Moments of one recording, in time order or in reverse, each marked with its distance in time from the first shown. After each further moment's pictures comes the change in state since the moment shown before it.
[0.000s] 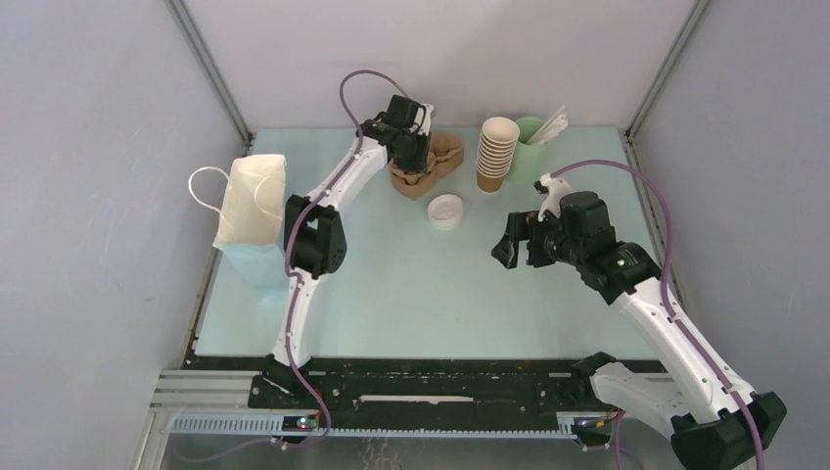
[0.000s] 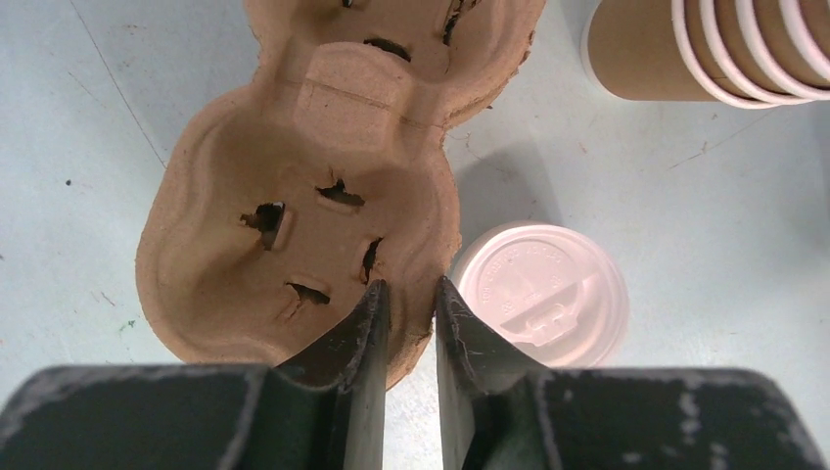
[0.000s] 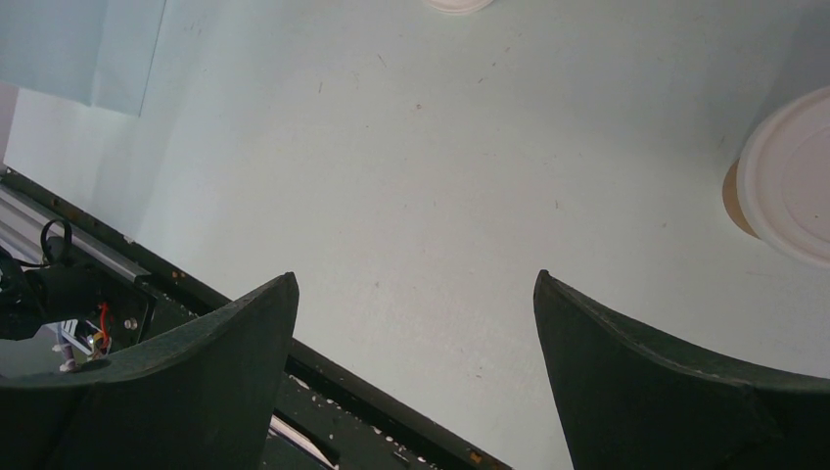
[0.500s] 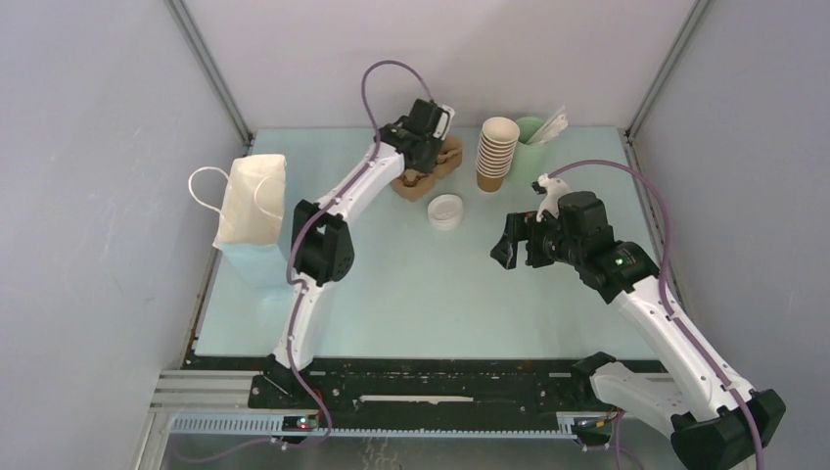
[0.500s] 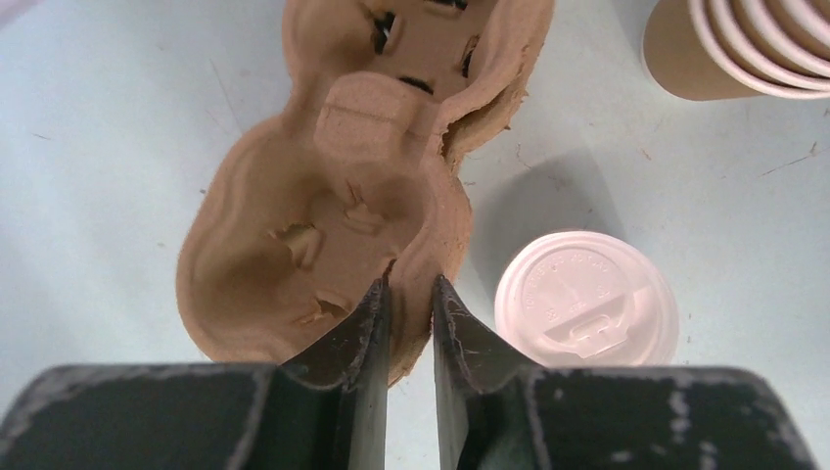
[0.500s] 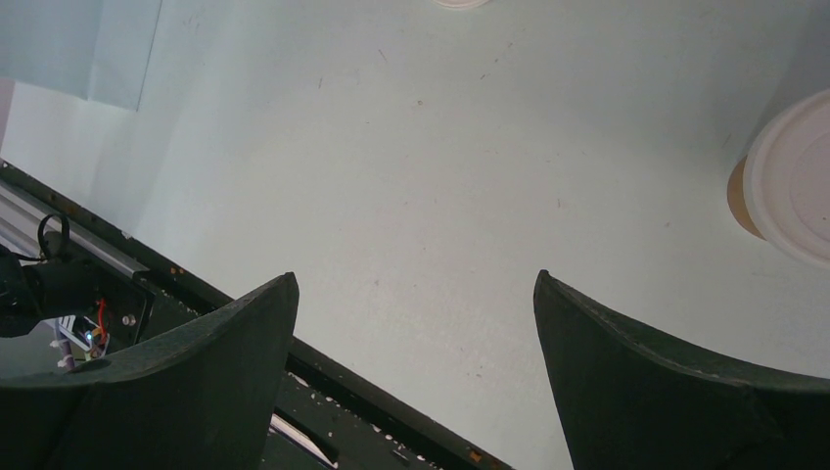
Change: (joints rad) left arm -0.081 -0.034 -0.001 0.003 -0.253 0.105; right arm 0.008 0.010 0.000 0.000 -0.002 -0.003
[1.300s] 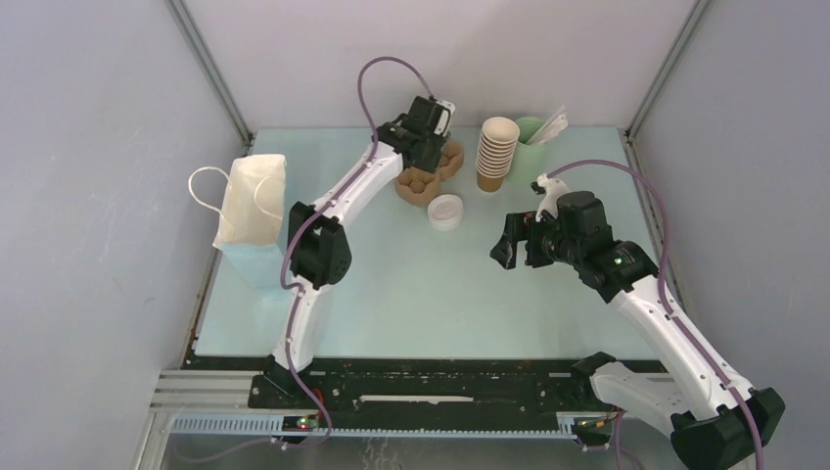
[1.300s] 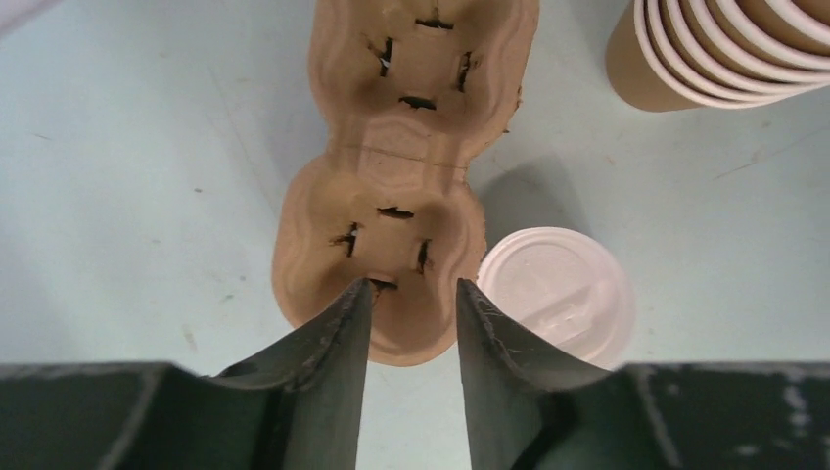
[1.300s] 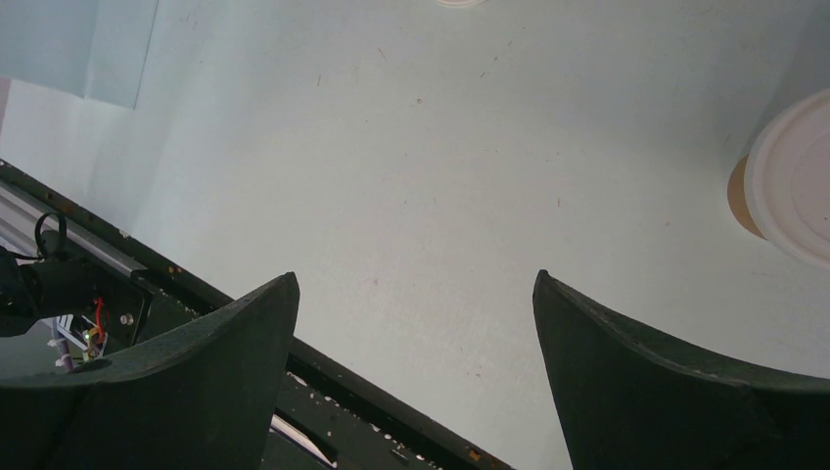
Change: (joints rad) left arm -0.055 -0.054 -0.026 0.020 -0.087 0.014; right arm 0.003 0.006 0.000 0.000 0.003 -0.001
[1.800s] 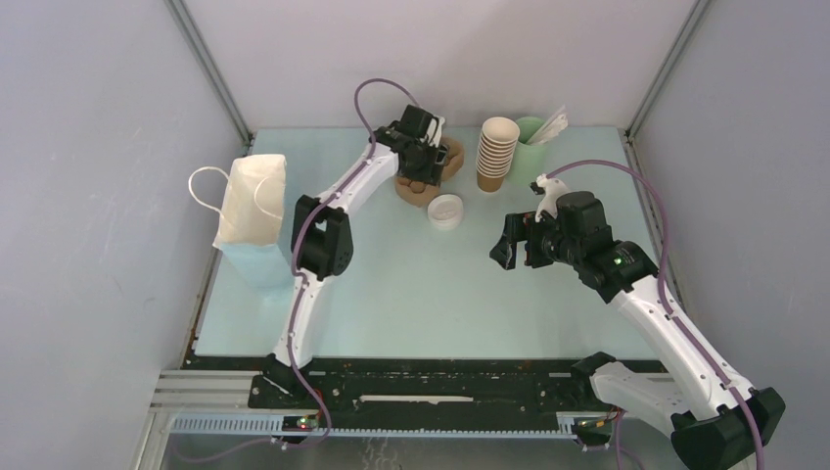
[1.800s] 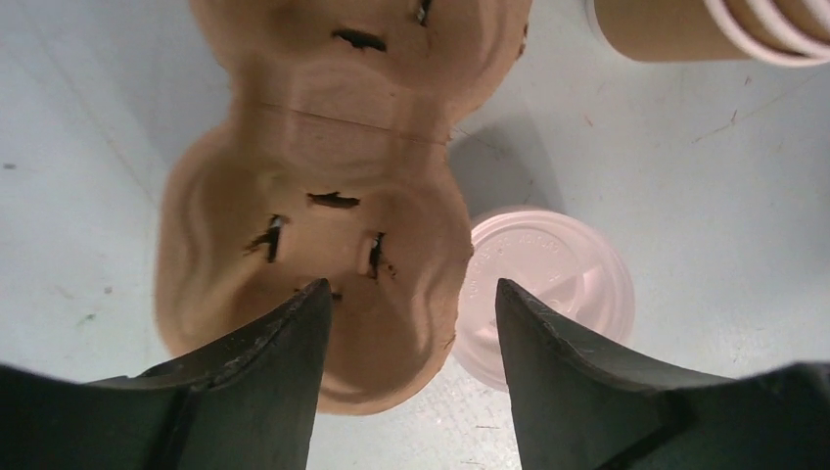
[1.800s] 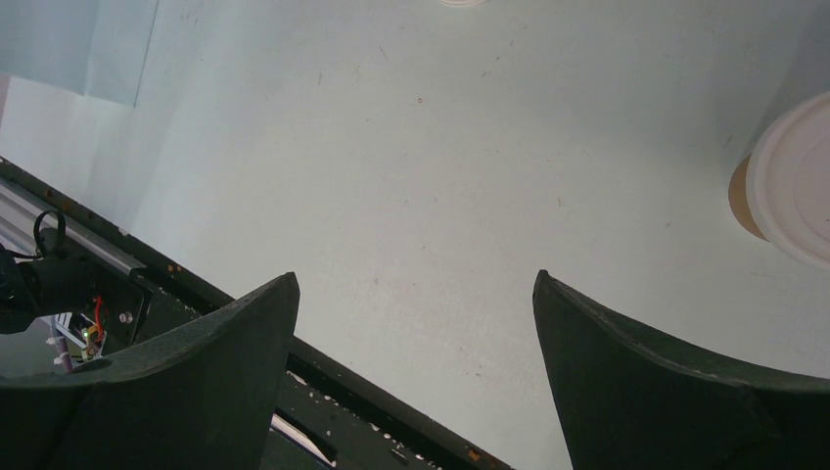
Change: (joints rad) left arm 0.092 0.088 0.000 -0.031 0.283 -0.119; right arm 0.004 0.000 0.000 0.000 0.000 -0.003
